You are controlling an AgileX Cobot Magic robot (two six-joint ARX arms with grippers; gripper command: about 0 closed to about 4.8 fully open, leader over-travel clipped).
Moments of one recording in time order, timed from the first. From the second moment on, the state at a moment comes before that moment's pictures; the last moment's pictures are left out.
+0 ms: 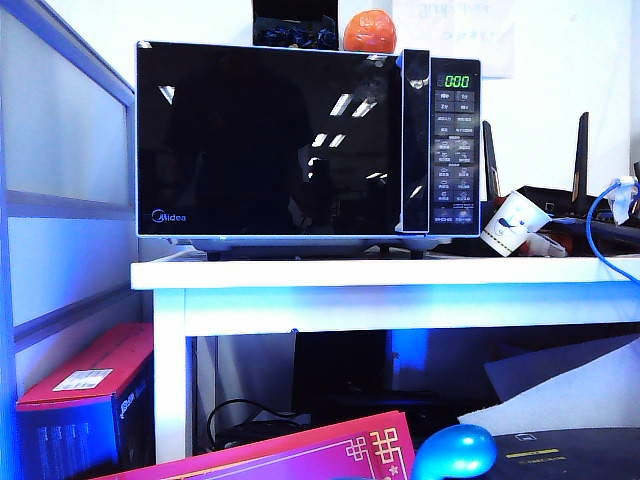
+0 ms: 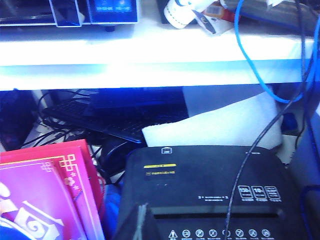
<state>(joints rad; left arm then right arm) -0.06 0.00 0.01 -0.15 0.07 -0.02 0.15 0.00 0.01 -0.19 0.06 0.03</state>
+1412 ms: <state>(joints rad) -0.06 0.70 0.99 -0.02 0.15 -0.21 0.15 0.41 0.68 0.07 0.11 0.13</state>
